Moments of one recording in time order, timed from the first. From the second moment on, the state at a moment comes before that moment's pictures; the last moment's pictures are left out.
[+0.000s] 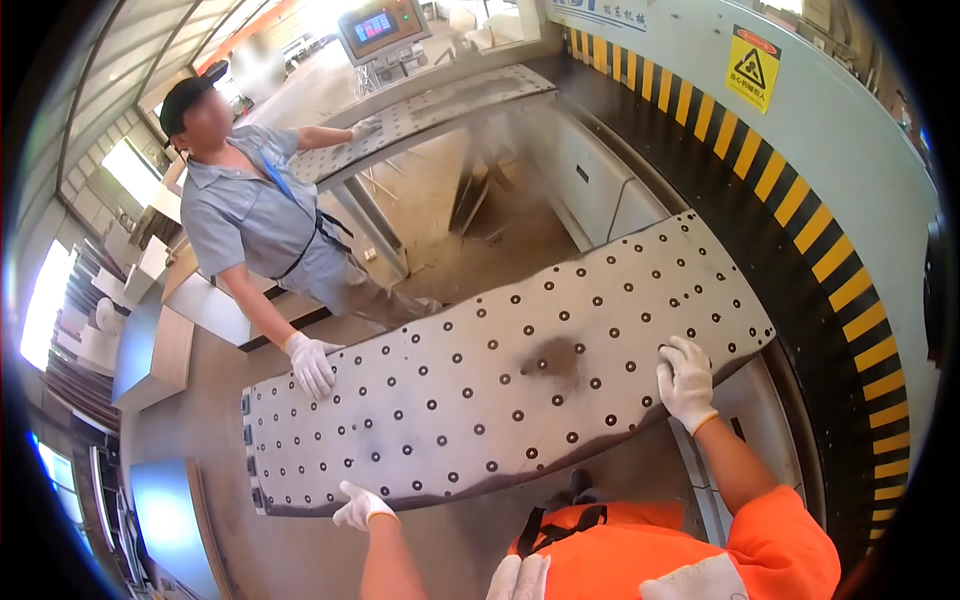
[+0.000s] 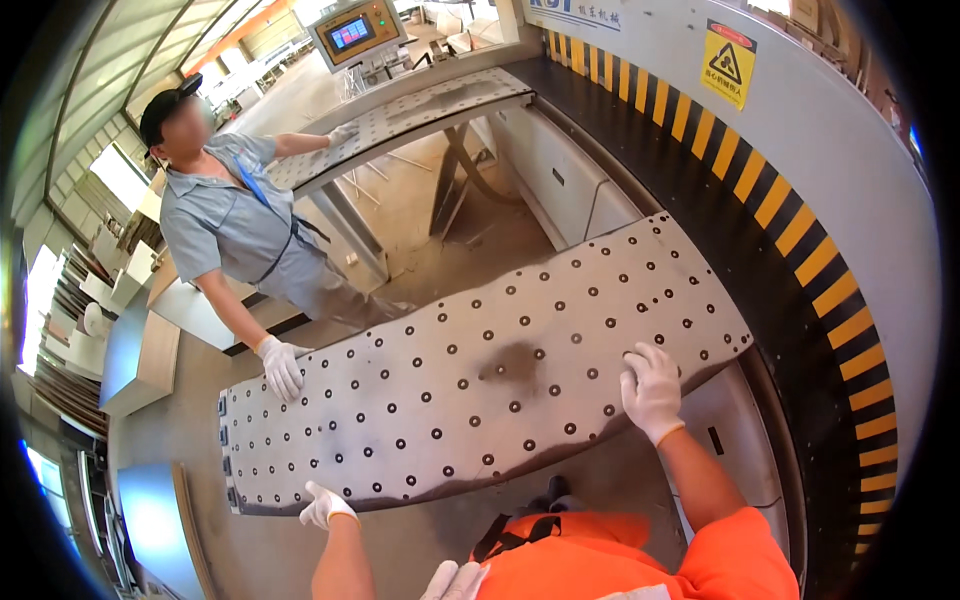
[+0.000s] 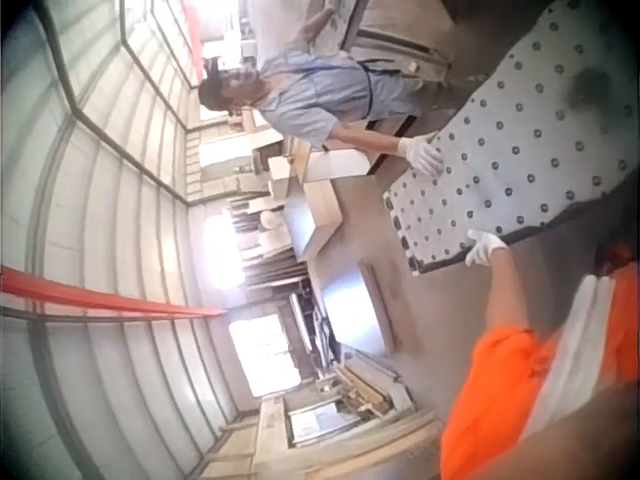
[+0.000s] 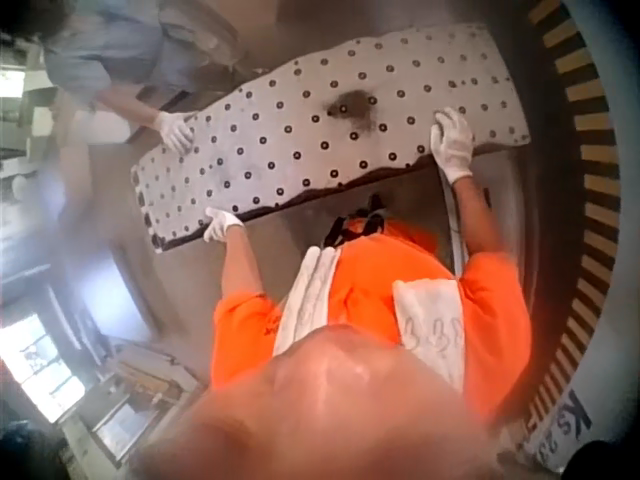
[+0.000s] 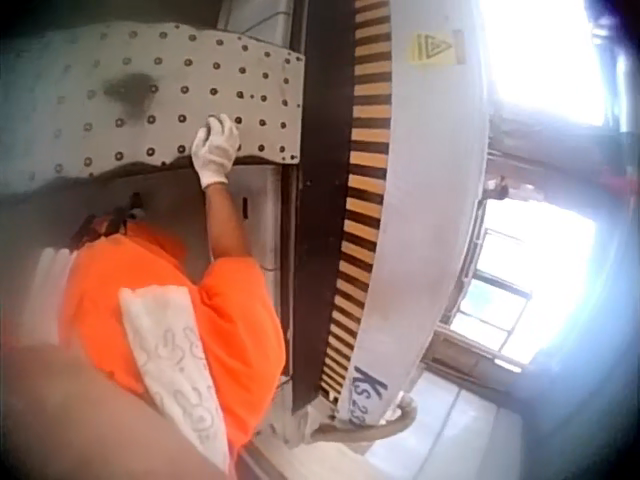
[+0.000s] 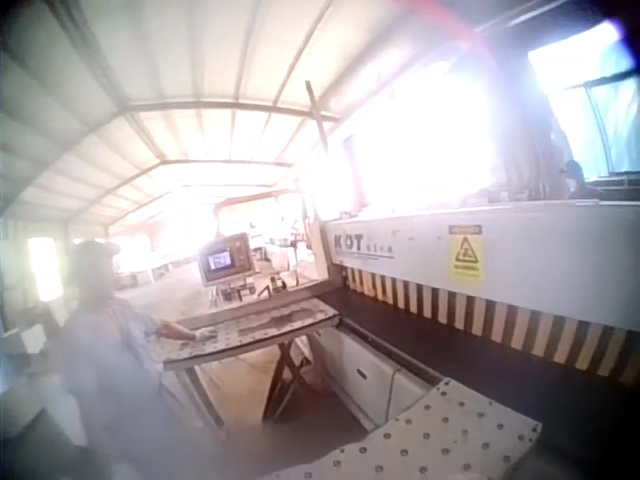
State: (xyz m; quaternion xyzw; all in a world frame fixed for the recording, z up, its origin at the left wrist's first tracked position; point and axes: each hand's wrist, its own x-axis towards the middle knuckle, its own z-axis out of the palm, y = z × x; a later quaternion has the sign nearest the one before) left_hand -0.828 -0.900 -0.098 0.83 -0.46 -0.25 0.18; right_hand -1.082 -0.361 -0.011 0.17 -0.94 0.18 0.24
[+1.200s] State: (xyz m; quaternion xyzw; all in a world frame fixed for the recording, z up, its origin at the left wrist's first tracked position) left_hand -0.823 -0.895 -0.075 0.81 -0.45 -0.32 0.18; right_hand -1.082 -0.362 -0.019 0.15 -0.94 0.20 0.23
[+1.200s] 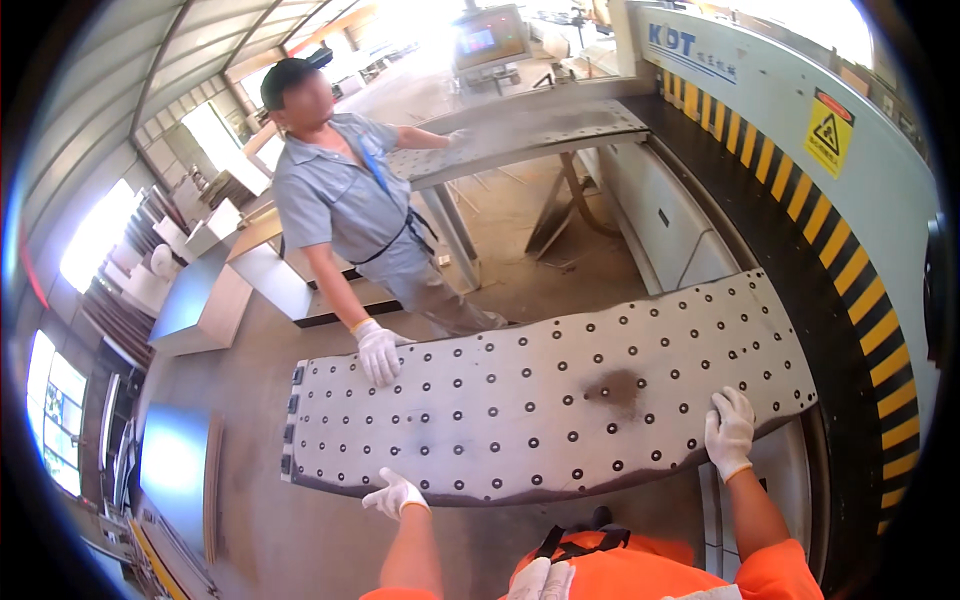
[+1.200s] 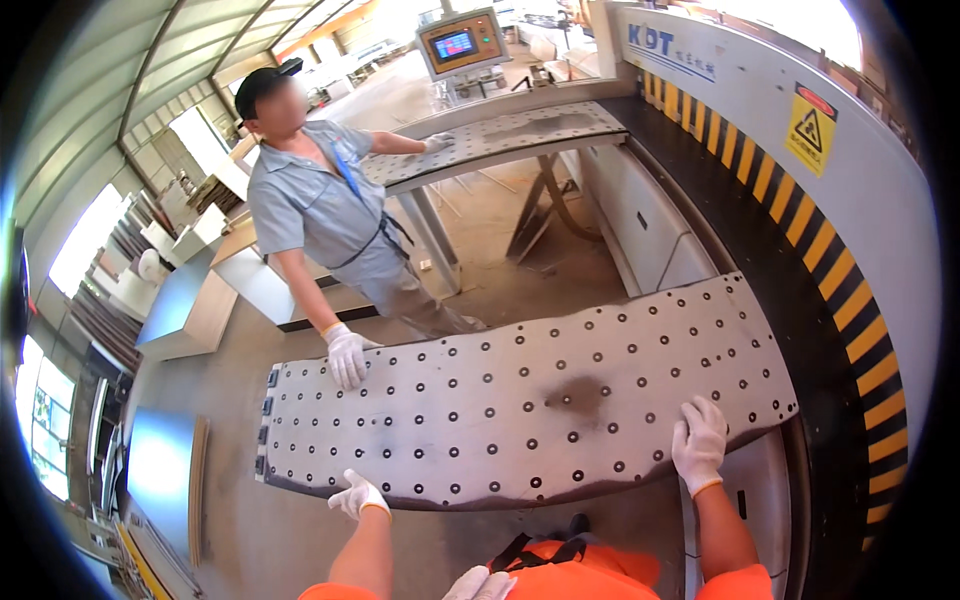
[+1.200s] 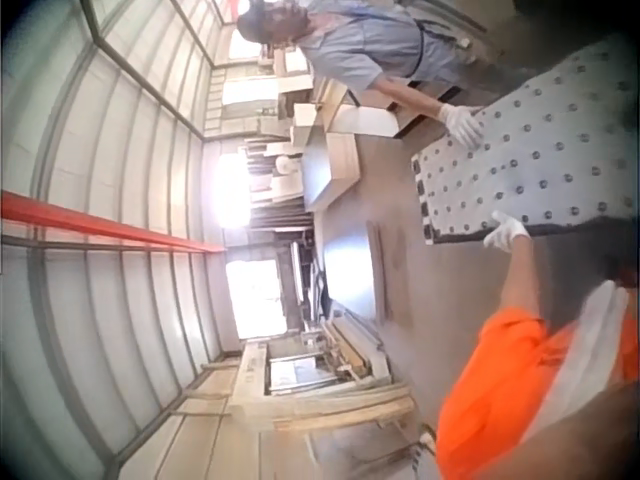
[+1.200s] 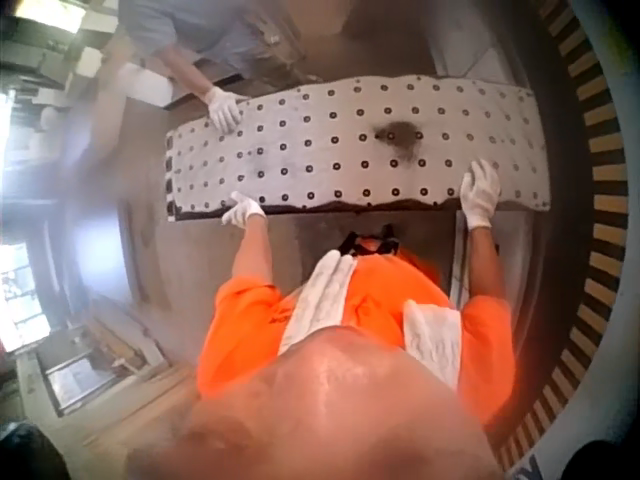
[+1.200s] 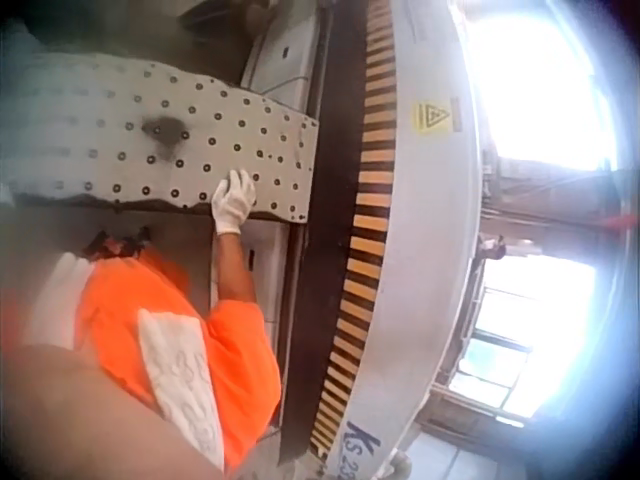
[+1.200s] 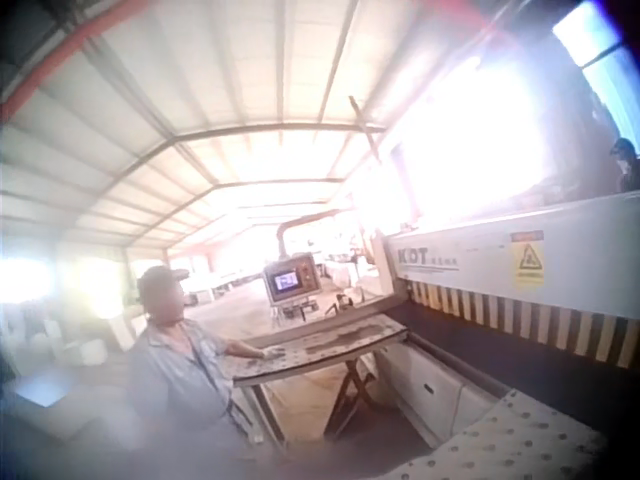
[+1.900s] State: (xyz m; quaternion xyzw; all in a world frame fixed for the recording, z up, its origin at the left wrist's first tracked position) left_hand -0.822 -0.896 -0.076 0.82 -0.46 -0.31 0.16; right_hand -1.081 -0.359 -0.023 0.13 -0.94 0.19 0.25
